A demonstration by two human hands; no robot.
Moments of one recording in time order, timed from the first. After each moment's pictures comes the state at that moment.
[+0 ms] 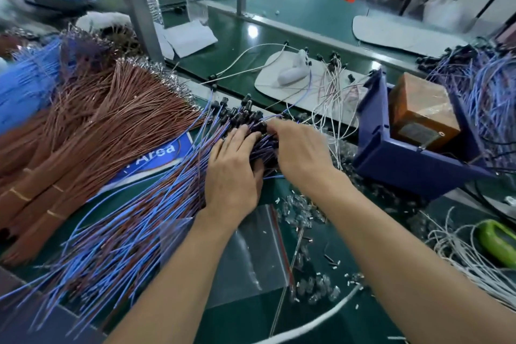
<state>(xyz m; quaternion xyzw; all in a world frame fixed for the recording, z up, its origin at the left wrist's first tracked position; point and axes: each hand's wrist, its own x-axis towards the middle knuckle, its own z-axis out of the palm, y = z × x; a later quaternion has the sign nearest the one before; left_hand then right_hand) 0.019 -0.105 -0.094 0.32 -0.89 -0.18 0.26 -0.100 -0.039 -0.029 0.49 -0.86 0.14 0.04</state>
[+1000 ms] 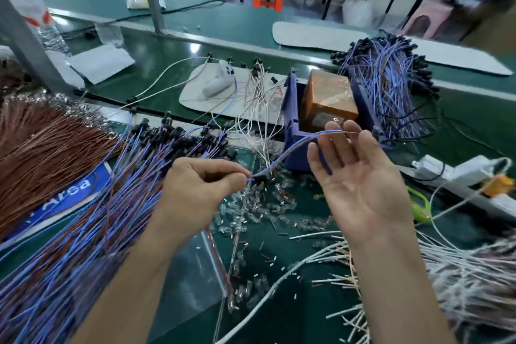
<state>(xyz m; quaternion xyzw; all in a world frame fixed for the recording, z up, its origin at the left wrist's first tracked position) 0.006 -0.050 -0.014 0.21 -0.73 -0.62 0.21 -0.116 0.133 0.024 -0.01 -0.36 0.90 -0.24</state>
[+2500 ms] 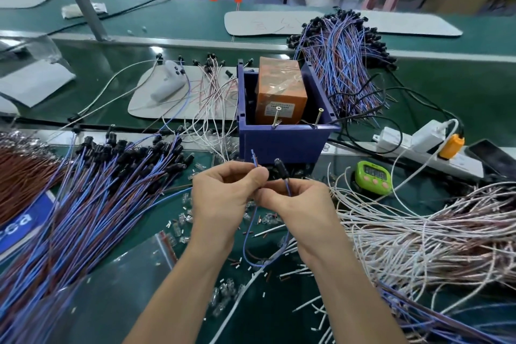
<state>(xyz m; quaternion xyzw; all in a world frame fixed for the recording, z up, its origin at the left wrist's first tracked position) -0.062 0.038 -0.029 0.26 -0.60 -0.74 0.19 -0.098 0.156 -0.025 0.04 -0.72 0.66 -0.20</state>
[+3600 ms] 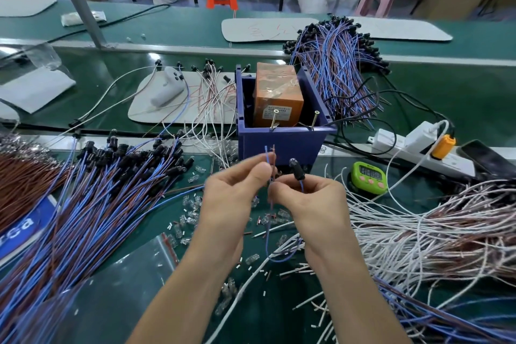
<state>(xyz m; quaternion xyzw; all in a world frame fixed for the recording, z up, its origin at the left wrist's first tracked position) -0.051 0.054 -0.004 0.21 -0.54 -0.80 0.14 -0.090 0.164 -0.008 0.02 -0.69 0.71 -0.13</state>
